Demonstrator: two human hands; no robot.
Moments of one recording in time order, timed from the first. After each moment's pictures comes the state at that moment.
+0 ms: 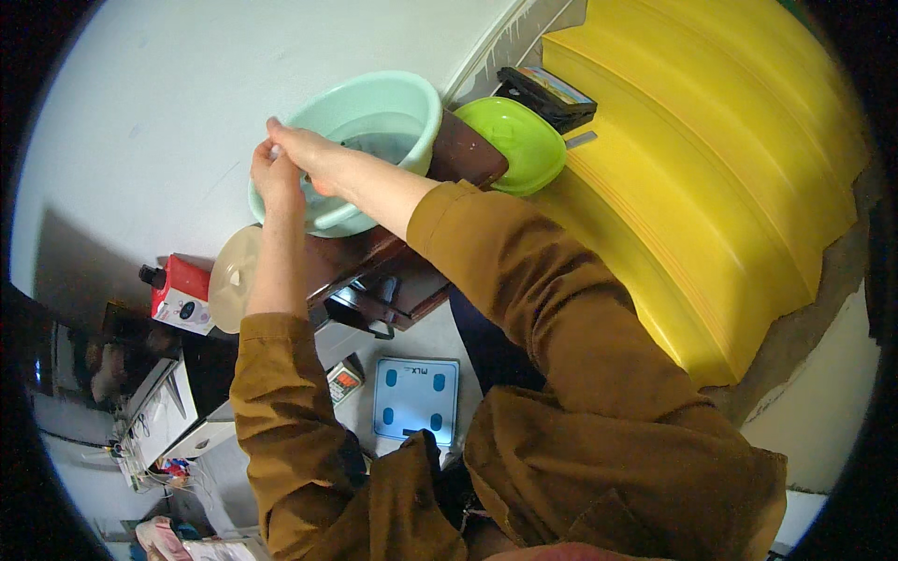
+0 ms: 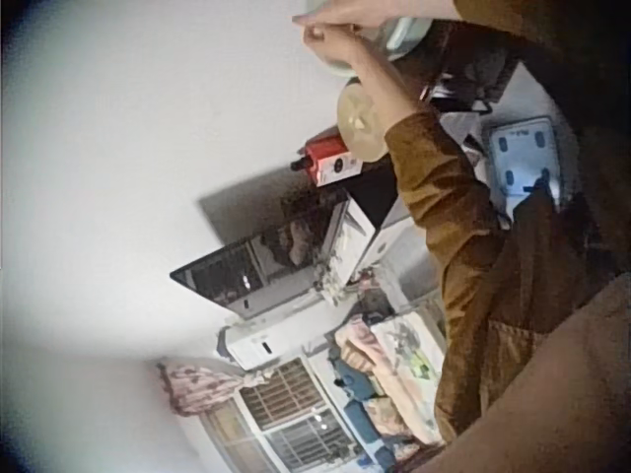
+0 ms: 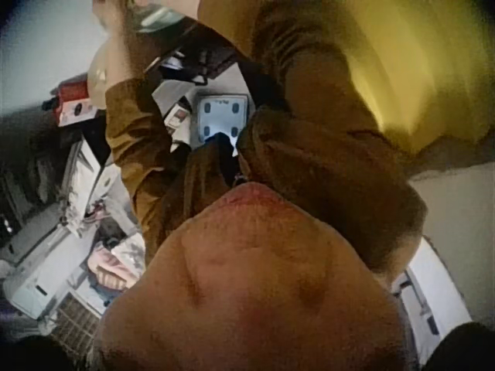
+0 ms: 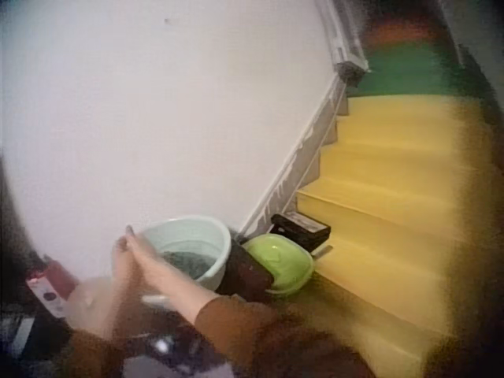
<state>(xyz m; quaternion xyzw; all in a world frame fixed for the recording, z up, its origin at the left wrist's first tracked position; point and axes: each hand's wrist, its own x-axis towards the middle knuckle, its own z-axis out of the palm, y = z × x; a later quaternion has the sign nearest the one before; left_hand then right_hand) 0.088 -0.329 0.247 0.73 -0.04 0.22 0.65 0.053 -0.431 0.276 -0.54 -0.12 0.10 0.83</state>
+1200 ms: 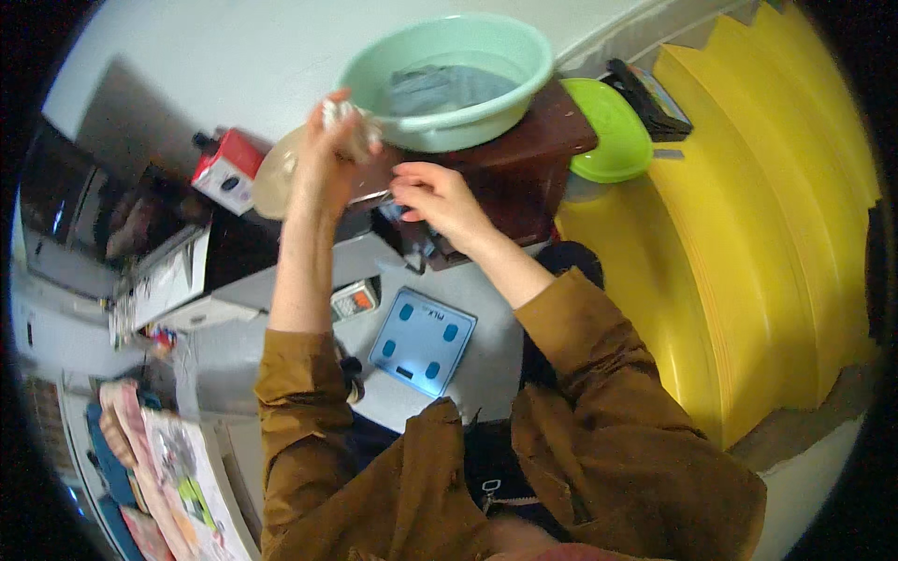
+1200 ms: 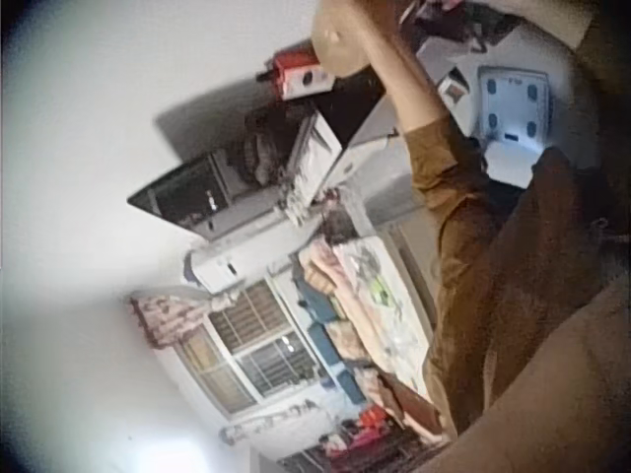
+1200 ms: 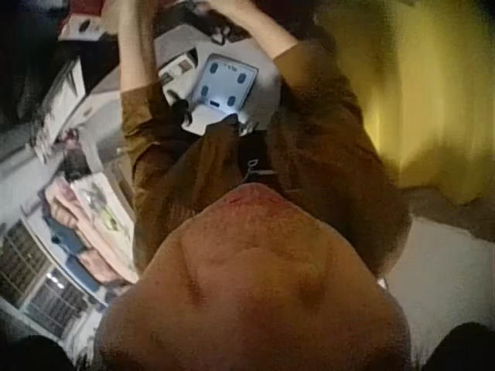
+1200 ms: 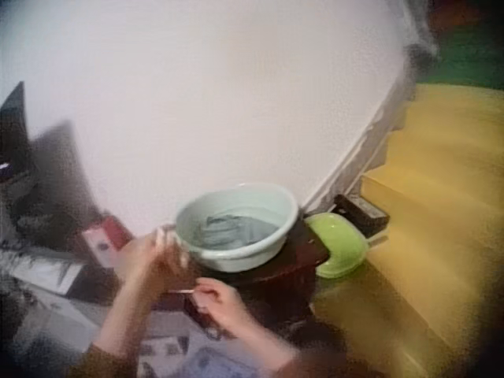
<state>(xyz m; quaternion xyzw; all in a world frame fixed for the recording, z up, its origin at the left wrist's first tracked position) -0.064 -0.296 0.237 0.60 -0.12 0.05 0.79 -0.087 -0.446 0.142 -0.57 -0.17 0.09 0.80</state>
